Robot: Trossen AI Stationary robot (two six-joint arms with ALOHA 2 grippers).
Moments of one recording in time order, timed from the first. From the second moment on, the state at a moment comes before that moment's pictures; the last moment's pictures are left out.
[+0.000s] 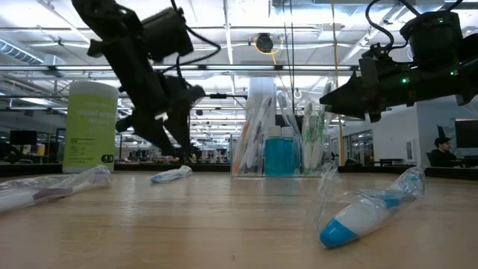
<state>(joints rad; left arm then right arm) 0.05 1.56 0.80 -0.24 -0.35 -0.88 -0.12 1.16 0.06 1.03 0.36 0.20</state>
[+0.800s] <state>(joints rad) 0.12 1.71 0.80 -0.23 -0.35 -0.92 -0.12 1.16 0.07 1.03 0.36 0.20</state>
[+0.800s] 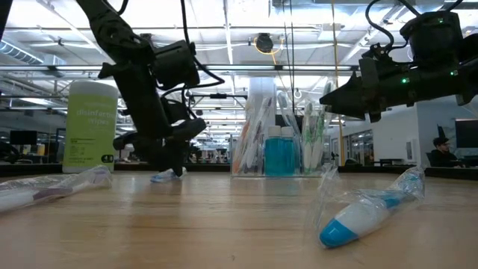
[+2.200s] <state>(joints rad) 0.04 1.43 0.79 0.30 -0.43 -0.52 -0.12 1.16 0.07 1.03 0.36 0.21</state>
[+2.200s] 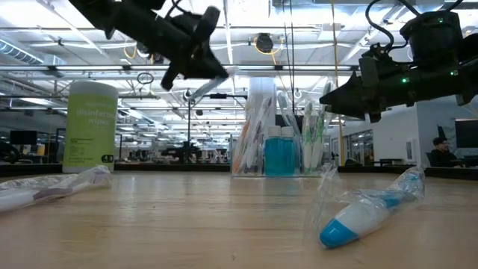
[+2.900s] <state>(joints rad) 0.04 1.52 0.80 0.75 -0.50 -0.13 -0.12 1.16 0.07 1.02 0.36 0.22</state>
